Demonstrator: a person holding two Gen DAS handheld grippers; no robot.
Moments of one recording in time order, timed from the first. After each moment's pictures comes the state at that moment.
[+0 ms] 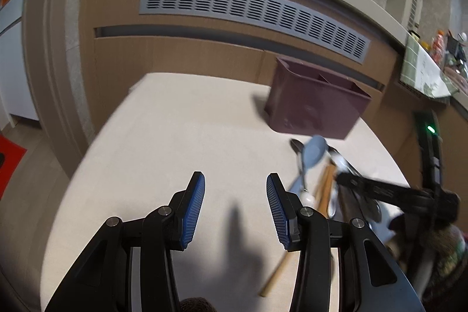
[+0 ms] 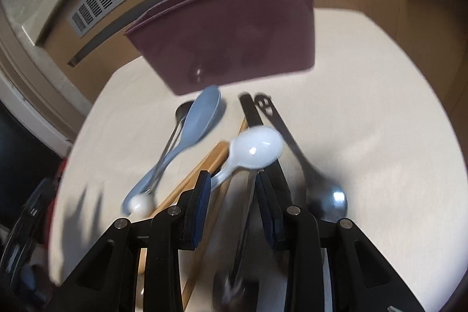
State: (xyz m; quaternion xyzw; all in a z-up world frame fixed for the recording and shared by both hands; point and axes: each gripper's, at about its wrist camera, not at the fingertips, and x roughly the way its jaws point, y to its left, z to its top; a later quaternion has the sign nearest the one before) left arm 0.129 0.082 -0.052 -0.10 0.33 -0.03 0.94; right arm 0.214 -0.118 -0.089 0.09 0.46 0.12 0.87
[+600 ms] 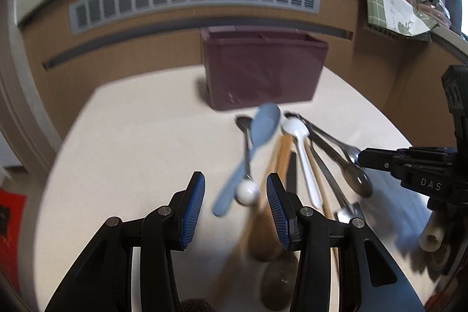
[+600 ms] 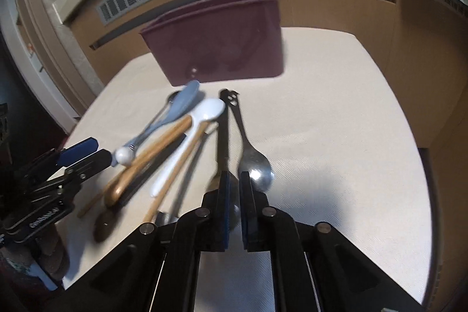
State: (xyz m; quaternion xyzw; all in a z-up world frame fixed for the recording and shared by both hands) left arm 0.148 0.006 -0.059 0.02 0.34 -0.07 0.94; right arm 0.177 -0.184 -0.077 0.05 0.43 0.19 0.88
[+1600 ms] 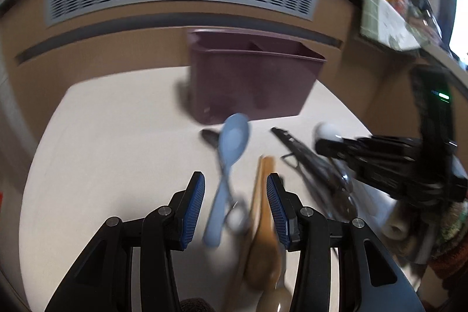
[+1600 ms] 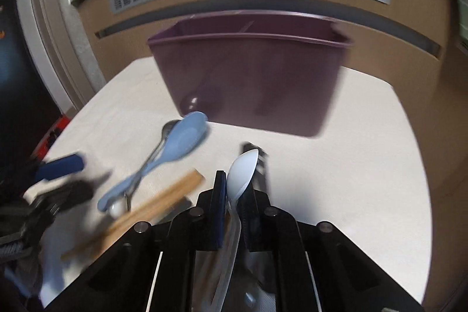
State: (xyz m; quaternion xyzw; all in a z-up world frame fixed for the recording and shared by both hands) left arm 0.197 0.008 -0.054 -0.02 0.38 -0.15 0.91; right arm 0.229 -0.145 -0.073 -0.01 0.40 0.20 0.89
